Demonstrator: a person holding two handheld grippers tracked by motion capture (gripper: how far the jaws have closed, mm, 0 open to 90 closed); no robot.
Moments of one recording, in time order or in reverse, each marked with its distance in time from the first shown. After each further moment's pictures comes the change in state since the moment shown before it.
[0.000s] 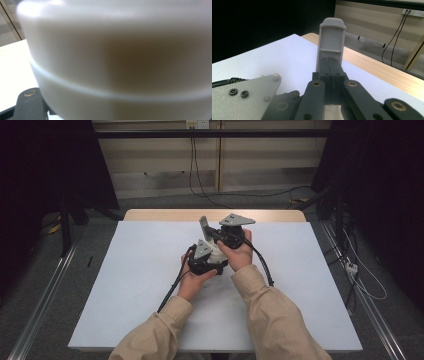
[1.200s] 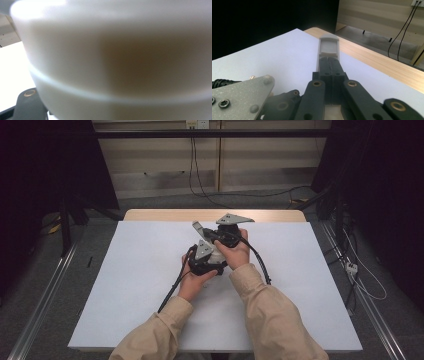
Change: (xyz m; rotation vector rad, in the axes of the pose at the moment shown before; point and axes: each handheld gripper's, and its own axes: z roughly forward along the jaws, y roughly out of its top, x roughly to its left) left arm -0.003 0.000 0.001 0.007 0.009 0.000; right arm -0.003 -0.003 0.014 0.046 0.032 0.013
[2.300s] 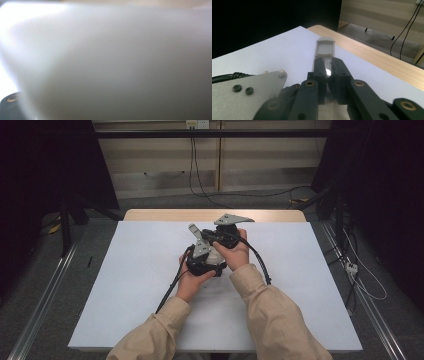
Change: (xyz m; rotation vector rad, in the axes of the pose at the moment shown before) left arm 0.008 -0.002 -0.008 0.038 -0.032 -0.046; right arm 0.008 0.004 -0.004 0.020 0.016 -0.011
